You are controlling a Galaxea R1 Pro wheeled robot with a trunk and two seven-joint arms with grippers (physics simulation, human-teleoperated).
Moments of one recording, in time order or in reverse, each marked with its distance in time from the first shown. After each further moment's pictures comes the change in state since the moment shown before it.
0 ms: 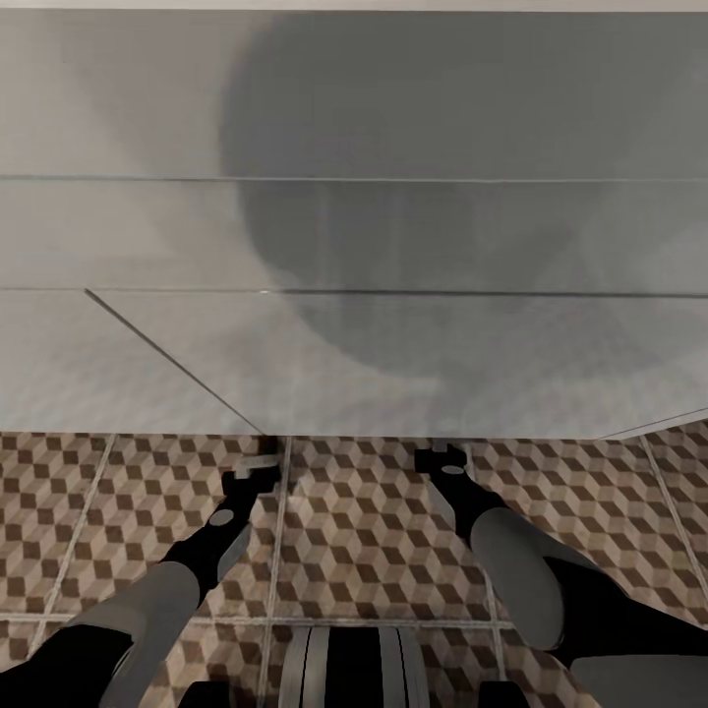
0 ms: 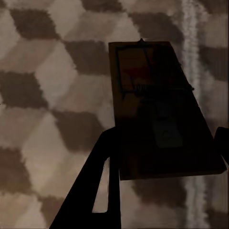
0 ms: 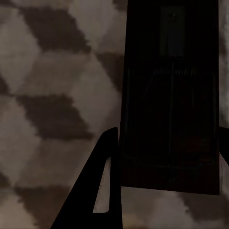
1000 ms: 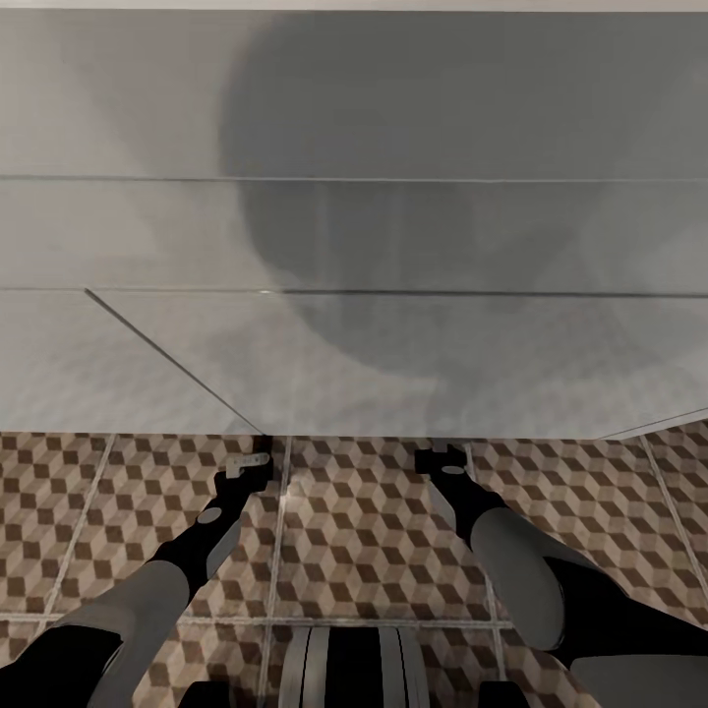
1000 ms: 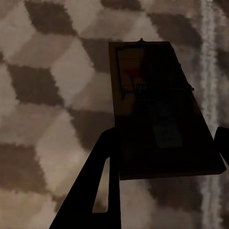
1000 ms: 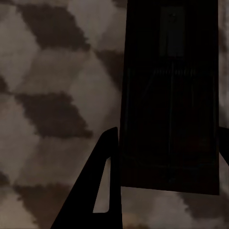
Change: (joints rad) left arm 0.000 0.035 0.003 -0.013 0.074 0.022 -0.060; right arm 0.000 -0.001 -0.002 0.001 -0.001 0.004 0.001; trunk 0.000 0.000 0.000
